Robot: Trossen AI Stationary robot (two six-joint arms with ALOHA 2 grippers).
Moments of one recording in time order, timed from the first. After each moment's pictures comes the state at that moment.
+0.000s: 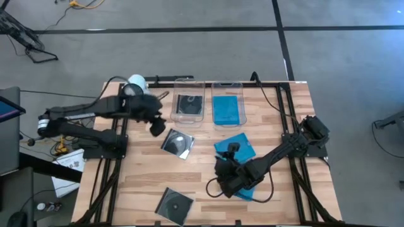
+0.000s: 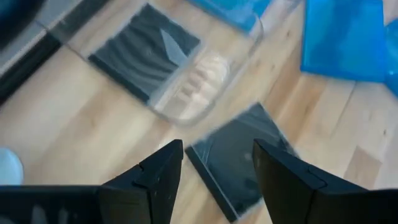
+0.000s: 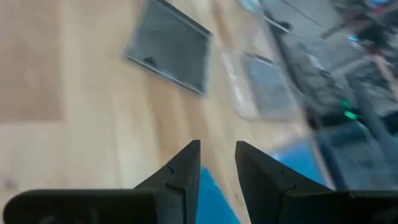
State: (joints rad) left arm 0.20 1.05 1.00 -0.87 -0.14 -0.38; right arm 0.54 1.85 1.27 -0.62 0.93 0.34
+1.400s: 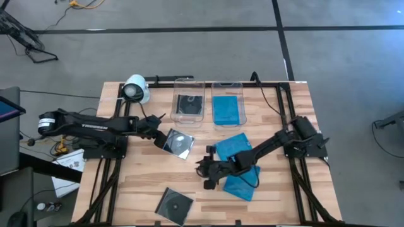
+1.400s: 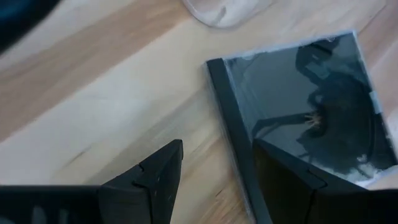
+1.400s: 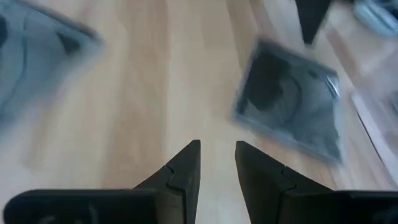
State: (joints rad) left arm 0.19 1.09 0.35 -0.22 -0.08 -0.70; right arm 0.38 1.97 1.14 0.12 0.47 0.06
